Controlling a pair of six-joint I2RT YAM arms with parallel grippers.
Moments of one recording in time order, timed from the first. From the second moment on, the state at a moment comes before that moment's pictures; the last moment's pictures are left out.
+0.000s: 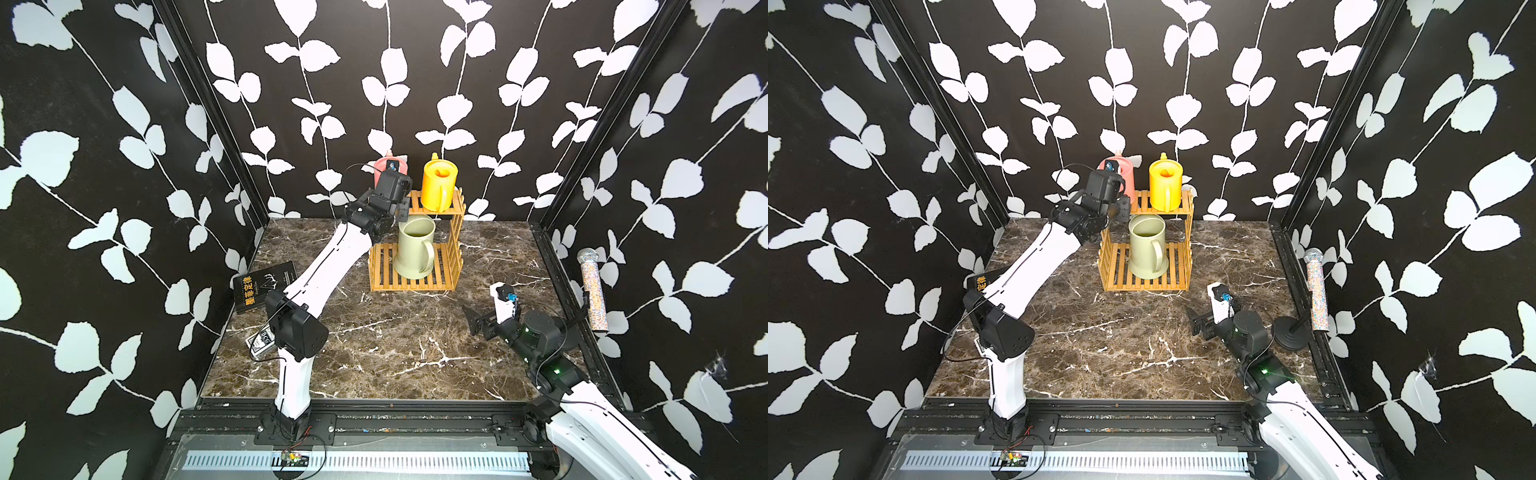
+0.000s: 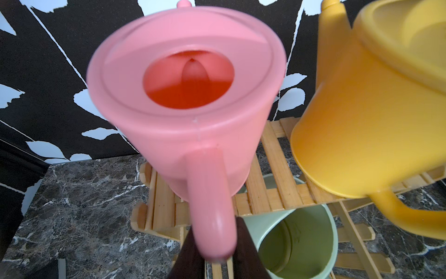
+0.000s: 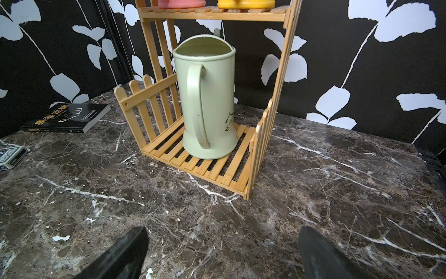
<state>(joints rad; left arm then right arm) -0.63 1.98 2.21 -0.74 -0.41 -0.19 0.45 0.64 0.36 0.04 -0.08 -0.01</state>
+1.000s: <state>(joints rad) -0.63 1.68 1.89 -0.75 -0.38 -0.08 0.45 0.60 0.36 -0.01 0.03 -0.05</state>
